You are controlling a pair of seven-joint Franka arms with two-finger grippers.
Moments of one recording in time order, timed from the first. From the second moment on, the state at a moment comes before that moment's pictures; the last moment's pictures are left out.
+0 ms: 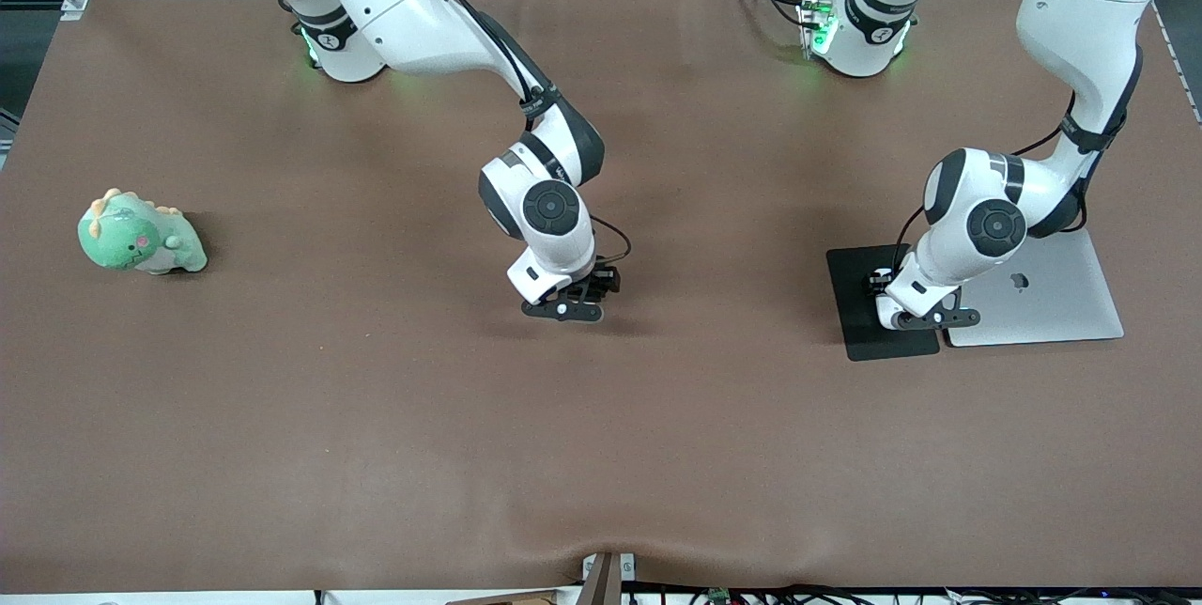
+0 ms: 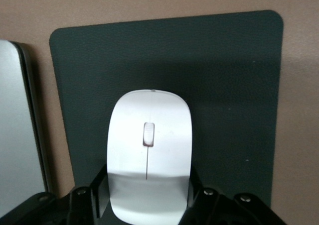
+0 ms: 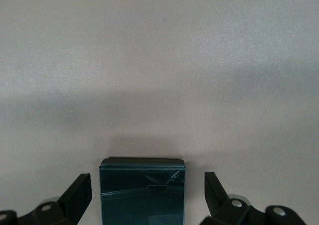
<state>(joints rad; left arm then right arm) 0.20 0.45 -0.25 -2.18 0.29 2.54 -0.30 0.75 0.81 -0.05 -1.47 0.08 2.30 0.77</state>
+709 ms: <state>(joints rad) 0.20 0.46 -0.26 -2.18 0.29 2.55 -0.30 0.76 0.84 -0.05 -1.47 0.08 2.33 0.82</state>
